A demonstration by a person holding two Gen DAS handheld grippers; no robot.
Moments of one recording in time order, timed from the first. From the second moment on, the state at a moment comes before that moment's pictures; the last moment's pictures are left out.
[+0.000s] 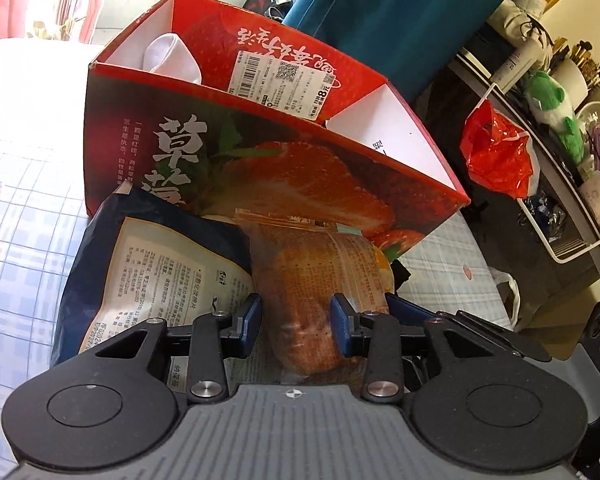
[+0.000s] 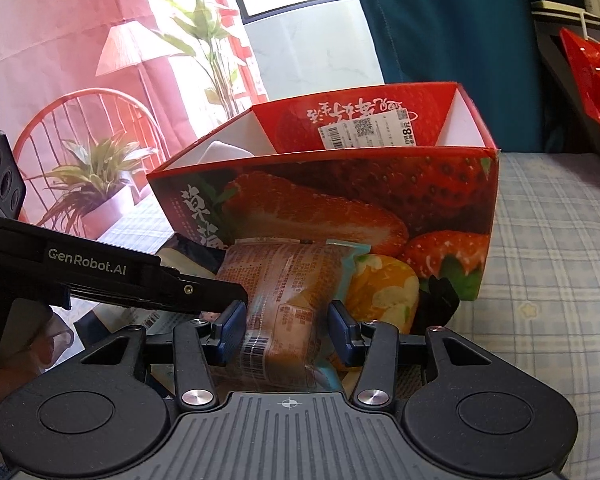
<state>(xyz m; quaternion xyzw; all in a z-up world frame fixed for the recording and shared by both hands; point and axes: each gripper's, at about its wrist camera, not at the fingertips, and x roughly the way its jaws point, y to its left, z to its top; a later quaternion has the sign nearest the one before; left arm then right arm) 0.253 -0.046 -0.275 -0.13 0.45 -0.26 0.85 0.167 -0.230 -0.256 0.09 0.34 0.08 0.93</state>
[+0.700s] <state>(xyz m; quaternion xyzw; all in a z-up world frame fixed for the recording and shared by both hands) 0.250 -0.043 -0.275 -0.13 0.45 -0.26 0.84 0.172 -0.226 -0.247 0.07 0.38 0.08 0.92</state>
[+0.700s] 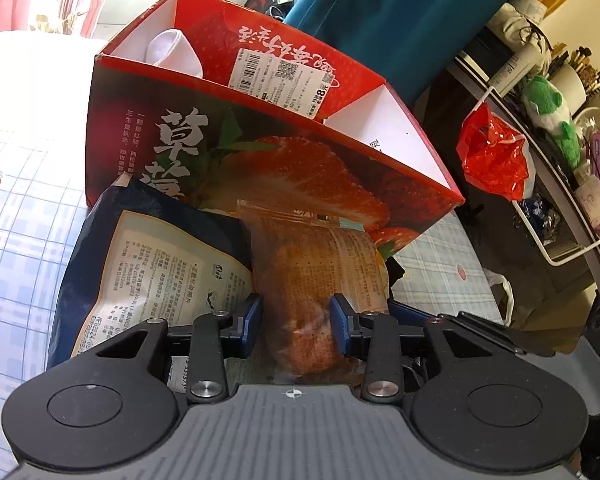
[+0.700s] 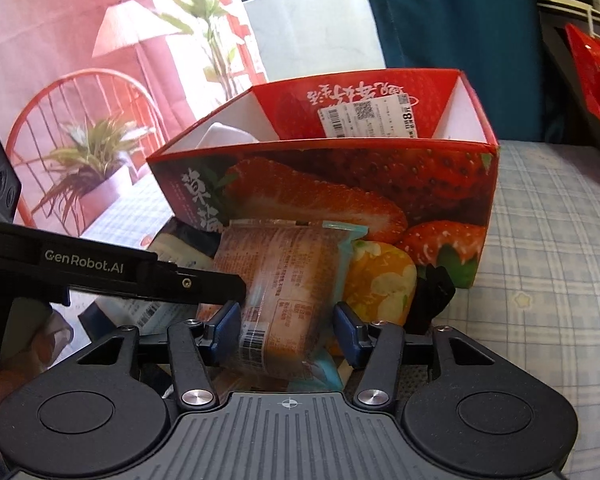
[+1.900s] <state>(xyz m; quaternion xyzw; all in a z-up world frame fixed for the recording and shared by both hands) 0.237 -0.045 -0.179 -0.11 0.35 -0.31 0.88 0.167 -0.220 -0.154 0.01 0.28 0.11 0.95</state>
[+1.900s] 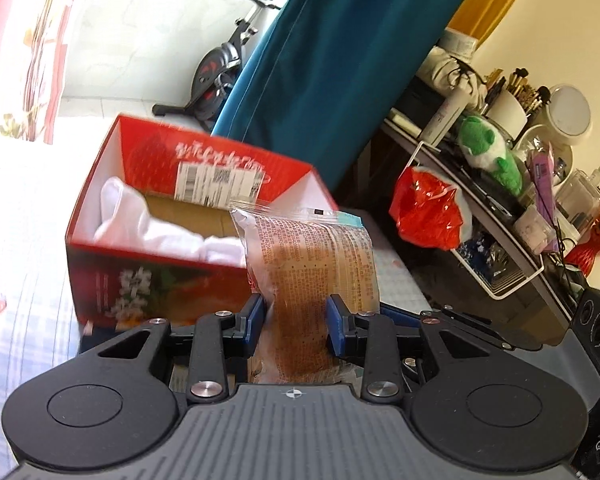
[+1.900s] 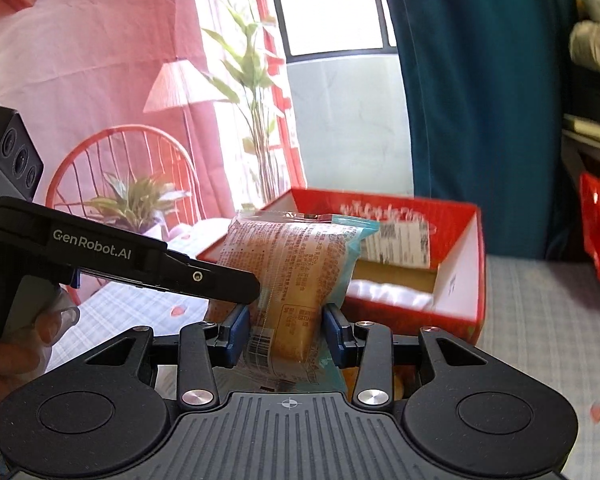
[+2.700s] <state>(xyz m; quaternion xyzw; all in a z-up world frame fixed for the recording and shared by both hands) 0.362 -0.101 -0.172 -0.04 0.35 -0.32 0.88 0.298 -0.269 -0.162 -0.05 0.29 0.08 0.95</state>
